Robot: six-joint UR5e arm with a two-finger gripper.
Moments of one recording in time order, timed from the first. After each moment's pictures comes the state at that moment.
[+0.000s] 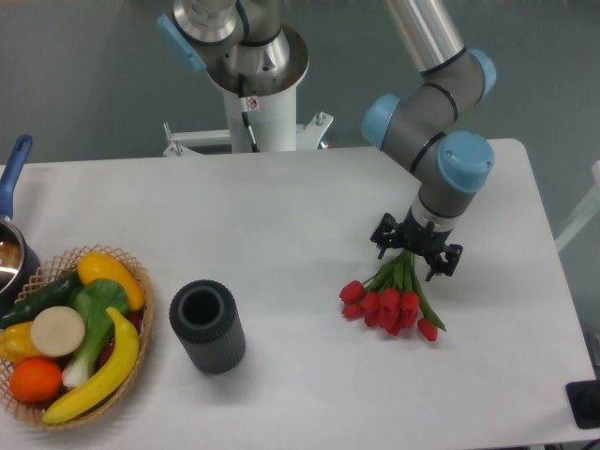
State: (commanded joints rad) arm 2.77 -2.04 -1.80 -0.88 1.41 1.22
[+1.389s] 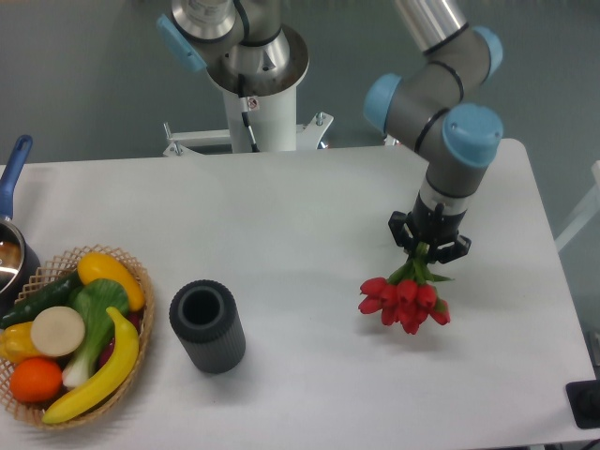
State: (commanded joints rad) arm 2.77 -1.84 -1.76 -0.89 1.34 1.21
